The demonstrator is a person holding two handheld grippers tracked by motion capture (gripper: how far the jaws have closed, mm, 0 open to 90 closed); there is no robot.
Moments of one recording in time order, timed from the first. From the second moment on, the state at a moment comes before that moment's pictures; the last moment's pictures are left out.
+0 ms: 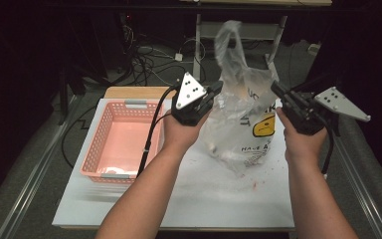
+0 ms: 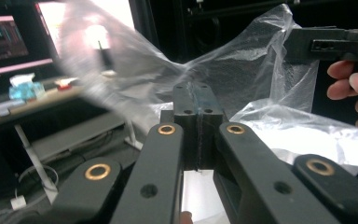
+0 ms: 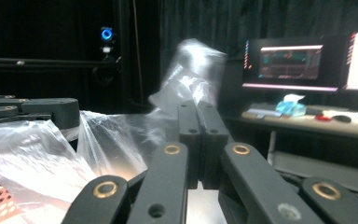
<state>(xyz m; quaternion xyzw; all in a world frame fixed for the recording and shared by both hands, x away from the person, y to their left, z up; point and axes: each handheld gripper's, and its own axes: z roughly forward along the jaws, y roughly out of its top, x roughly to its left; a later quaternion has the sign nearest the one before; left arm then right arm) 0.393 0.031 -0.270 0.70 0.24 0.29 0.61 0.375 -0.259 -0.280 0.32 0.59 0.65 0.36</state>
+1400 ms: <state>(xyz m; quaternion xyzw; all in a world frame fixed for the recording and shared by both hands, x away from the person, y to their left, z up) 0.399 0.058 -0.321 0.74 0.29 0.26 0.55 0.386 -0.281 -0.298 0.34 0.62 0.60 0.36</state>
